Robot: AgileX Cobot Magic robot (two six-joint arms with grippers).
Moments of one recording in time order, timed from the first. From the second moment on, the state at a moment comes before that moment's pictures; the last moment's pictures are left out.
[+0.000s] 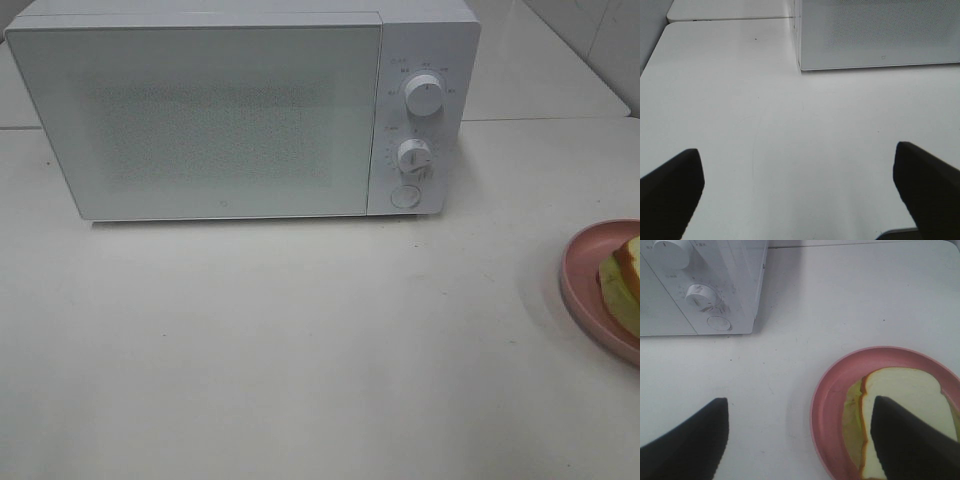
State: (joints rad) left arm -0.01 0.00 -0.50 -0.09 1.04 0.06; right arm 0.08 0.80 -0.53 -0.02 0.39 0.10
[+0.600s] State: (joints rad) left arm -0.01 0.00 -0.50 -0.09 1.04 0.06; right arm 0.08 1.08 -0.53 -0.02 0.12 0.10
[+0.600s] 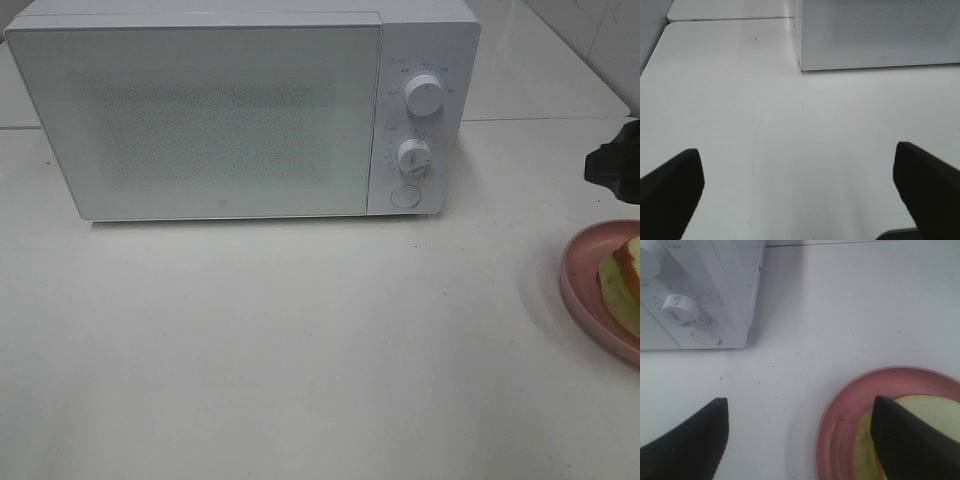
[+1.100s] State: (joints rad) left arm -0.01 0.00 -0.50 -0.09 1.04 0.06; right arm 0.08 1.22 -0.53 -0.02 -0.13 0.10
